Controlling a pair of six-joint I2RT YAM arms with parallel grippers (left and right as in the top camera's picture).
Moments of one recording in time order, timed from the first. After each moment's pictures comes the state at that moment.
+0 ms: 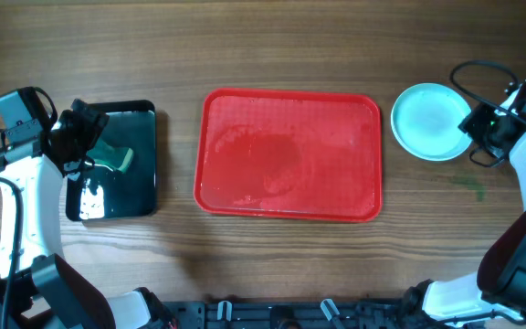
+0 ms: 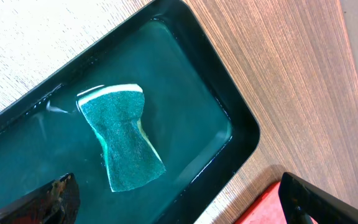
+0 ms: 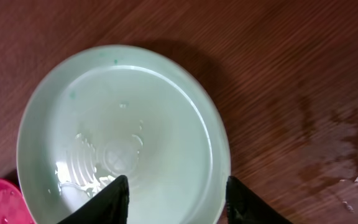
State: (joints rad) left arm 0.42 1.50 1.06 -0.60 0.20 -0.65; right arm -0.45 1.68 1.10 -0.49 -0.12 0.28
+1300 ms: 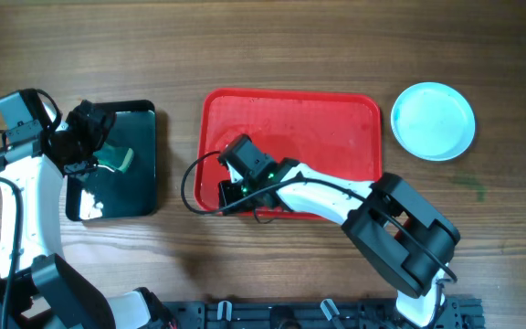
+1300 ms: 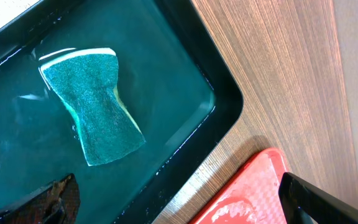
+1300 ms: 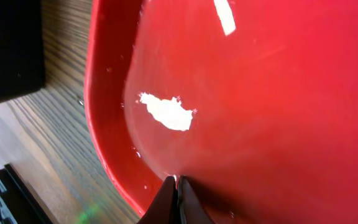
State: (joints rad) left arm 0.42 1.50 1.06 -0.64 0.32 -0.65; right arm 0.86 1.98 1.11 -0.24 -0.42 0.65
